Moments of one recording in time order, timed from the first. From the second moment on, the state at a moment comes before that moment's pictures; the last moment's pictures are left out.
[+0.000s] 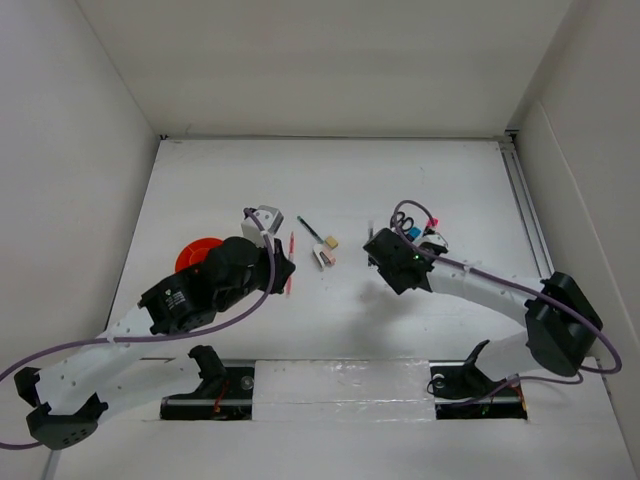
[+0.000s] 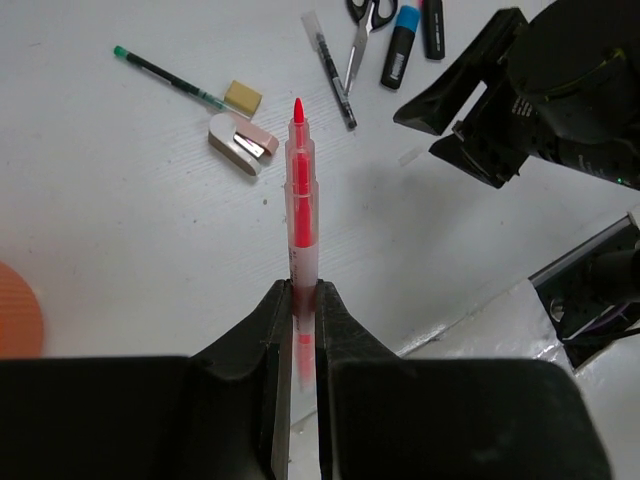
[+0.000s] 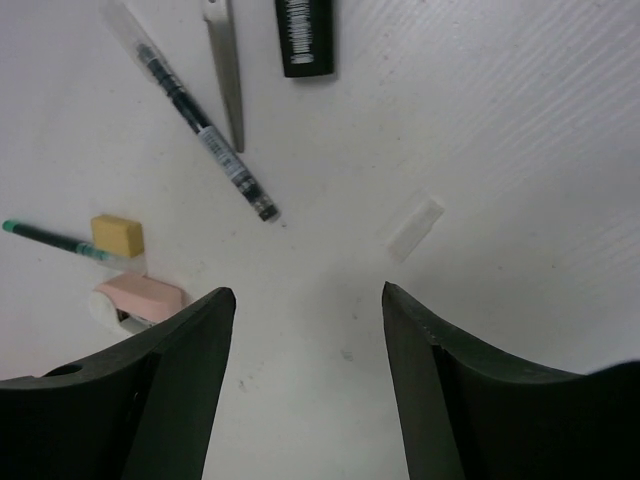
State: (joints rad) left arm -0.97 0.79 0.98 -0.71 -0.28 -0.48; right arm 0.81 1.43 0.93 -0.66 0.55 1.62
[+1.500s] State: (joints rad) left arm -1.01 0.71 0.97 -0.70 -0.26 -0.48; right arm 0.71 1.63 0.91 -0.62 0.46 1.69
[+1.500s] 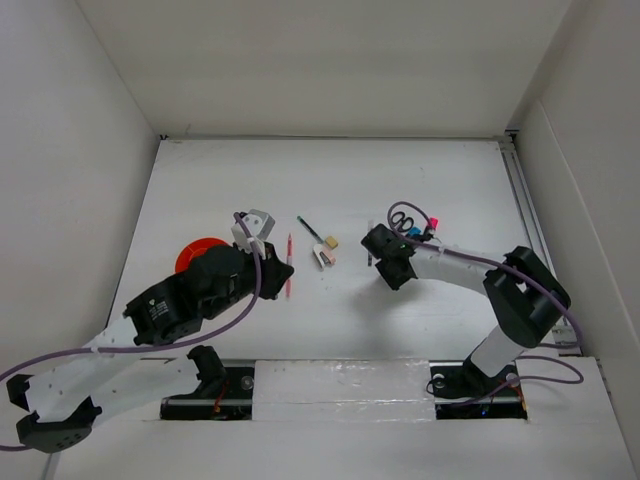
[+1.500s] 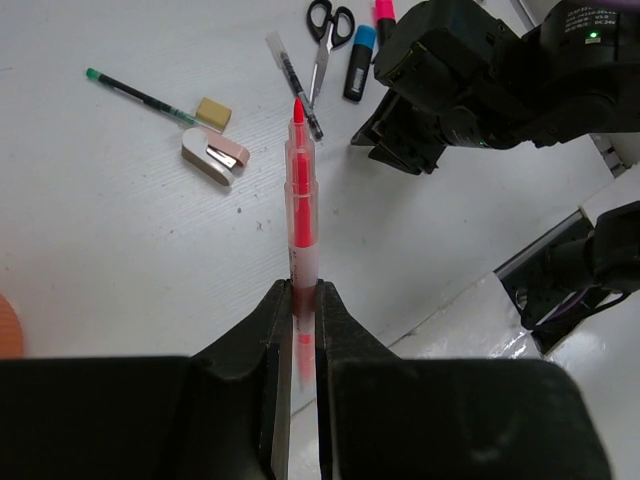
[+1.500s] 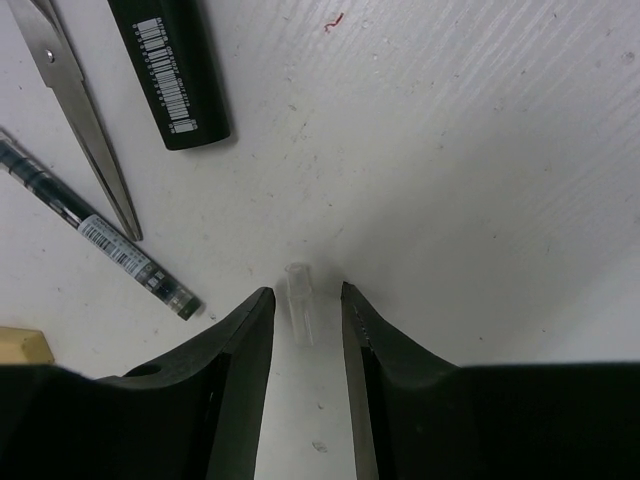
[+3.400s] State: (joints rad) left arm -0.98 0.89 0.95 -0.54 0.21 -0.41; right arm 0.64 1.06 1.02 -0.18 0.24 0.57
